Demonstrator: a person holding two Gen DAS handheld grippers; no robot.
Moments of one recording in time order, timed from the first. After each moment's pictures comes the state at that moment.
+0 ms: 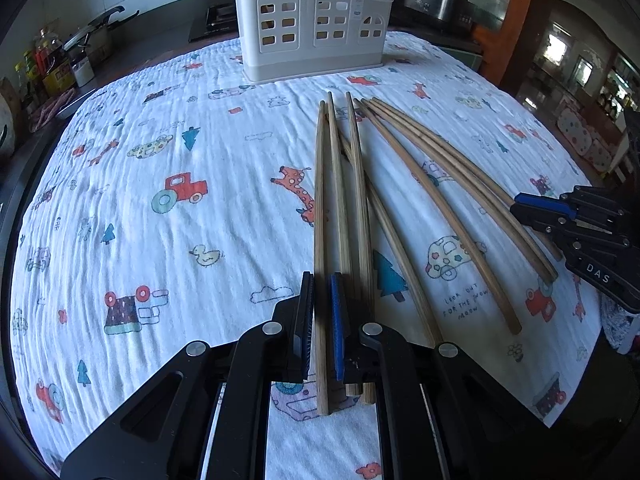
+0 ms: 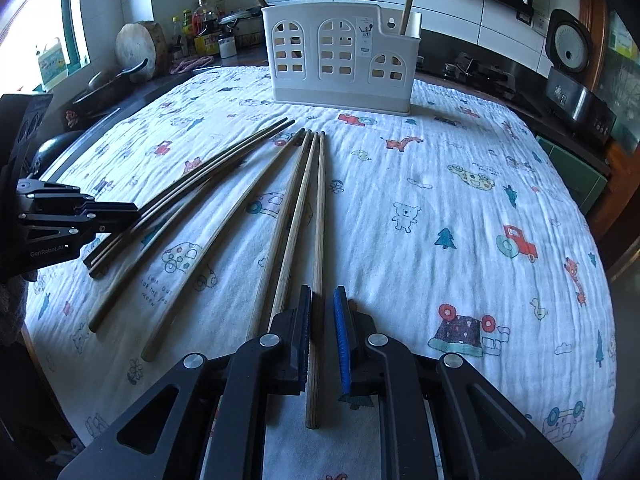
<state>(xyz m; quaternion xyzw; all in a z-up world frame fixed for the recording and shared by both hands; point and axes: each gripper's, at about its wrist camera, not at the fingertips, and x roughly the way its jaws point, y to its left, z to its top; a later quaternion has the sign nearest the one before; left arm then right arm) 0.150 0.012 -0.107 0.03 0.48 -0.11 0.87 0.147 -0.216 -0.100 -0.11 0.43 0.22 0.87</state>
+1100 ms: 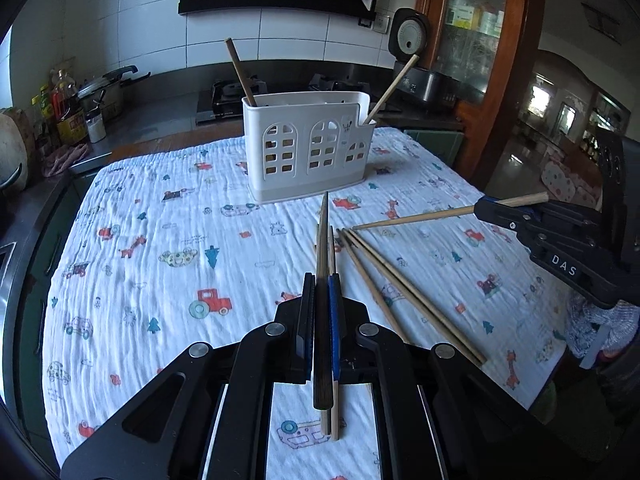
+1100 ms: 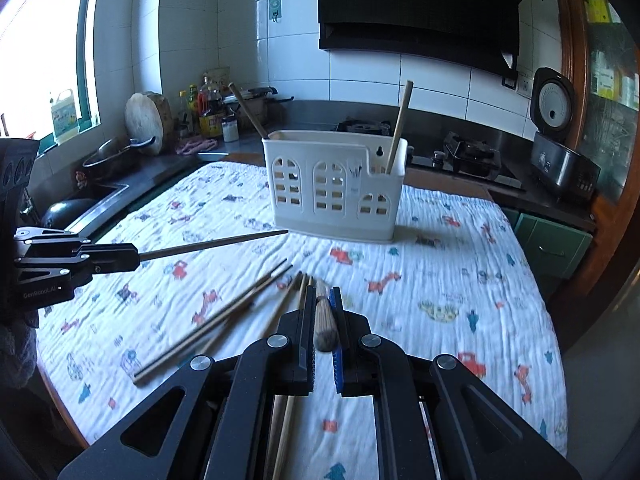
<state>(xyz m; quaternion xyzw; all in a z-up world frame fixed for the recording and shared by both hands) 0.148 0.019 -0.007 0.00 0.36 -0.13 0.92 0.168 -0.216 0.003 -0.07 0.31 0.23 0.92</state>
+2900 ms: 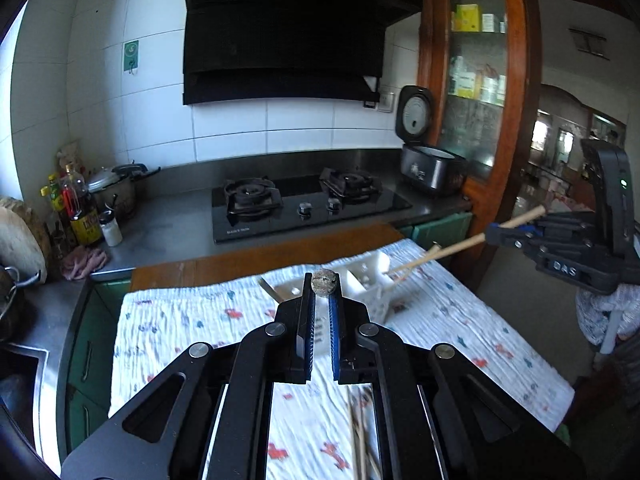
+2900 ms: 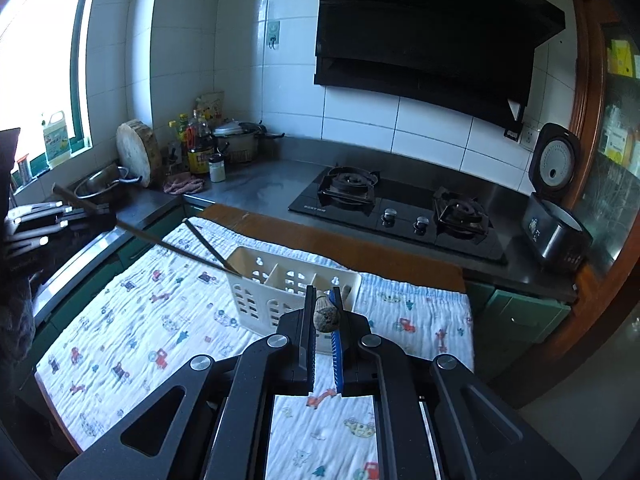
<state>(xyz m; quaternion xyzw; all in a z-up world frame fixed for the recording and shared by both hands) 0.239 0.034 0.150 0.01 0.25 -0.11 0.96 0.278 -0.222 0.154 -0.11 0.30 0.23 0.92</state>
